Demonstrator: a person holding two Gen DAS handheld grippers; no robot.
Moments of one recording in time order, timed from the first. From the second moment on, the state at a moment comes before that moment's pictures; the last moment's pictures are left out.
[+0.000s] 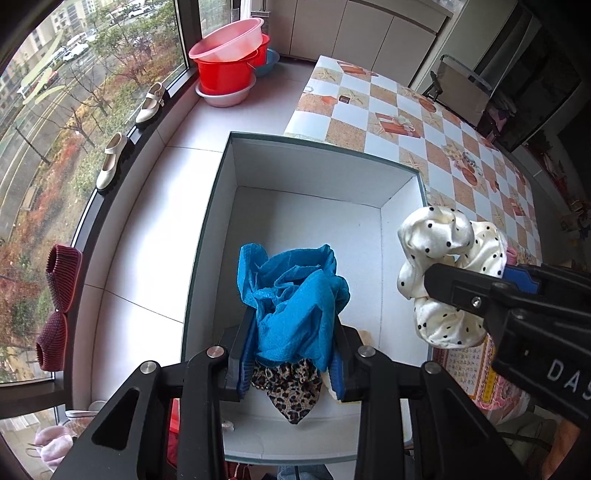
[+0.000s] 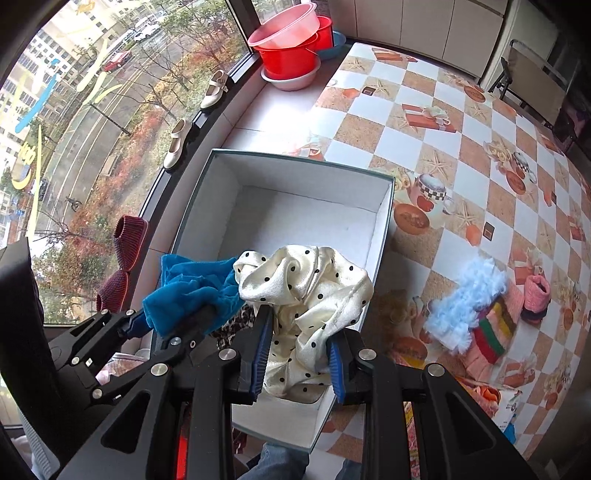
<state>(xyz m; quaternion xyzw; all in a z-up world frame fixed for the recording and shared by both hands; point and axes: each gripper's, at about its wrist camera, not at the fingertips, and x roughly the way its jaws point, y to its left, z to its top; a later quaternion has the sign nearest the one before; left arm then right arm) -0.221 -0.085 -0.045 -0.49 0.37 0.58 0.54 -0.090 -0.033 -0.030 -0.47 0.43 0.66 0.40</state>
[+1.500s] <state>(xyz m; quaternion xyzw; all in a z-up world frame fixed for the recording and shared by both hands) -0.228 -0.059 -0.057 -0.52 0.34 0.57 0.53 -0.067 -0.001 -0.020 -0.43 0.44 0.65 0.44</state>
